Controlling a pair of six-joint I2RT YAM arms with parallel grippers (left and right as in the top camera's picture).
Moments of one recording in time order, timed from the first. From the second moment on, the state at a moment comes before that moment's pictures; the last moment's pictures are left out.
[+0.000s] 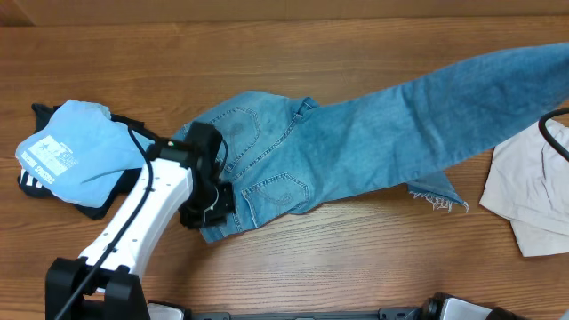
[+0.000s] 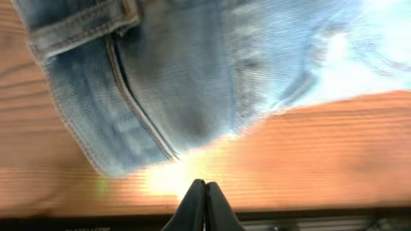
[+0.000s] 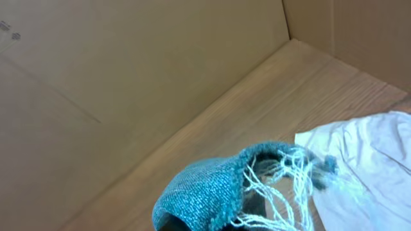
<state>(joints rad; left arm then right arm) -0.24 1.53 1.09 -1.25 0.21 -0.42 -0.35 1.42 2.23 -1.31 -0.04 0.46</state>
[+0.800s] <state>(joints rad) -0.22 1.48 0.82 -0.96 0.15 -0.55 -0.35 1.40 2.33 -1.34 -0.01 0.46</state>
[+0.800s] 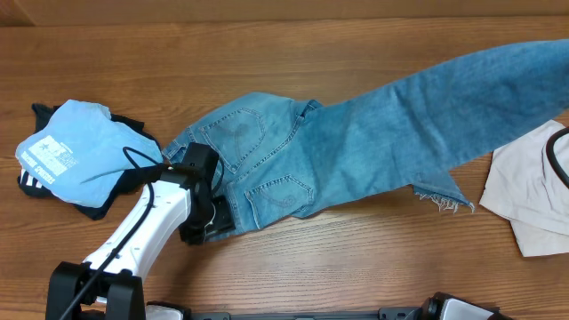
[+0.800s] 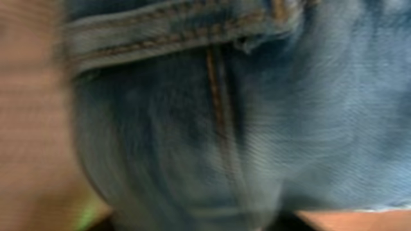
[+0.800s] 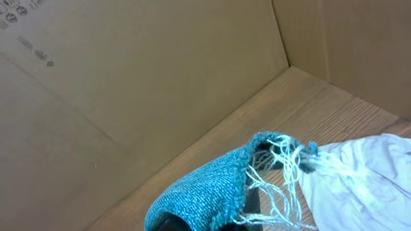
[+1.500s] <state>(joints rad) -0.03 1.59 1.48 -1.14 0.14 -0.31 -0.35 1.42 2.33 -1.39 -0.02 0.46</state>
